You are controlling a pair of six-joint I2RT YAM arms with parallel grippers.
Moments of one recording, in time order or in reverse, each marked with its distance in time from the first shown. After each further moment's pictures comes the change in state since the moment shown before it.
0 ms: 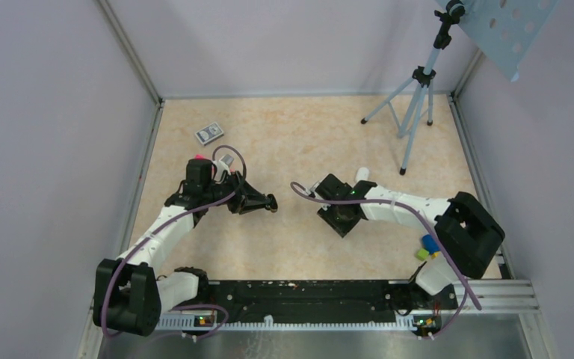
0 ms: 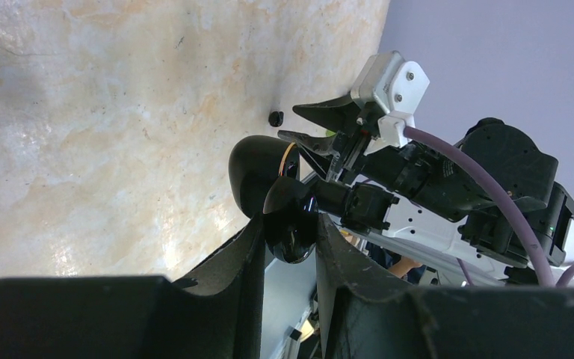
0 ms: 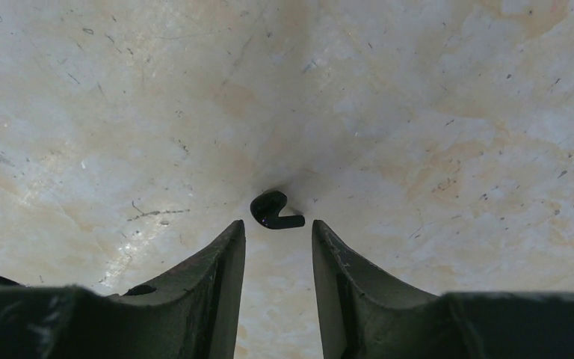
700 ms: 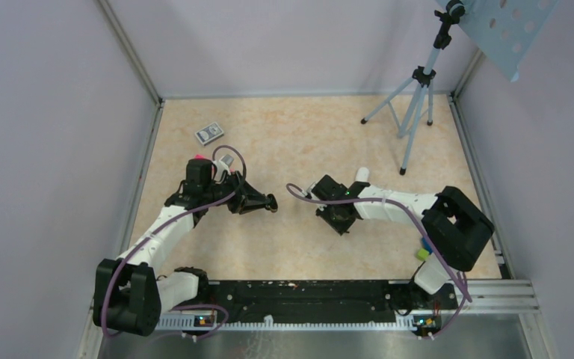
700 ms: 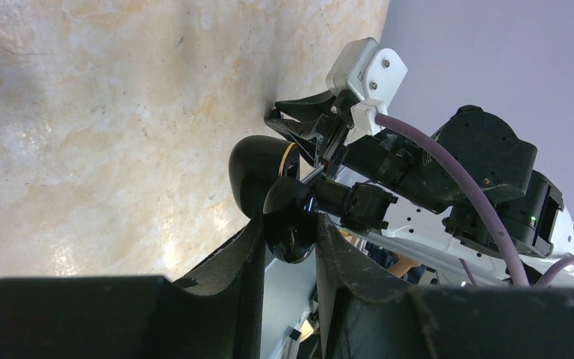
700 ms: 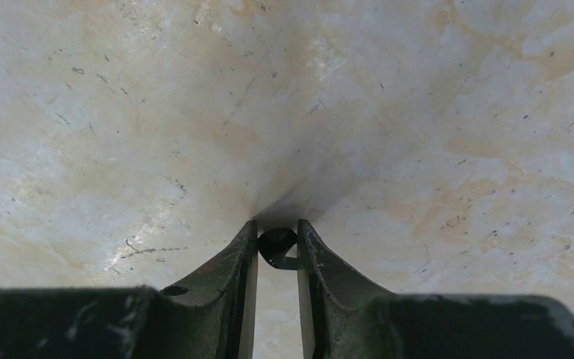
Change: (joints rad) left arm 0.000 0.000 0.000 0.000 0.000 -0.003; right arm 0.000 0.077 -0.001 0.079 0.000 -0.027
